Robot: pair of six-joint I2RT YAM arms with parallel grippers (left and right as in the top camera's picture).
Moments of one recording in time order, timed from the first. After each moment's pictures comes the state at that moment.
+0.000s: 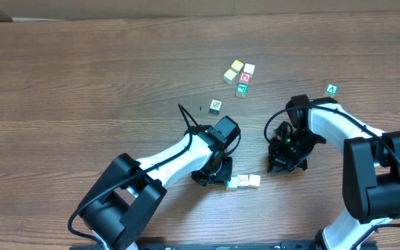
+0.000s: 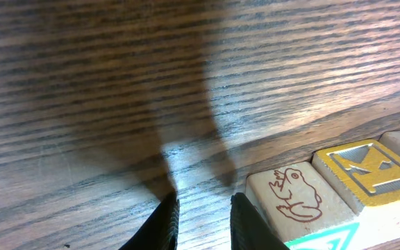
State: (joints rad) left arm -0.75 1.85 1.07 -0.77 0.25 -0.65; right arm 0.15 1.86 1.04 -1.08 -0.47 0.28
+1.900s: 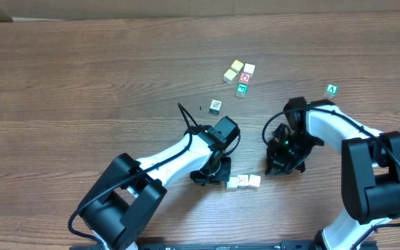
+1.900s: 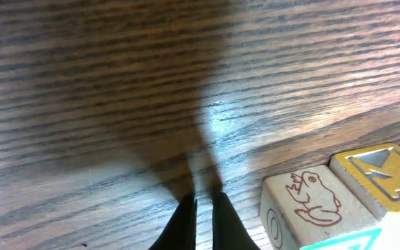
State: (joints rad) left arm -0.75 1.85 1.07 -0.78 0.22 -0.64; right arm 0.17 1.86 1.00 -1.05 -0.48 0.28
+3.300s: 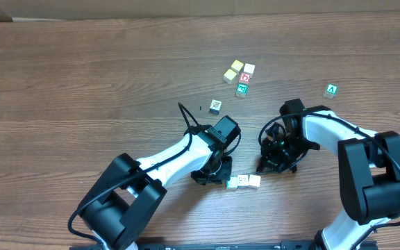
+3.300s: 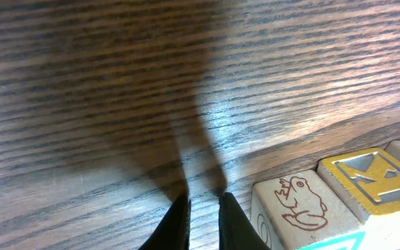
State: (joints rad) left arm -0.75 1.85 1.07 -0.76 0.22 -0.63; right arm 0.19 1.86 0.96 -0.90 -0.58 0.31
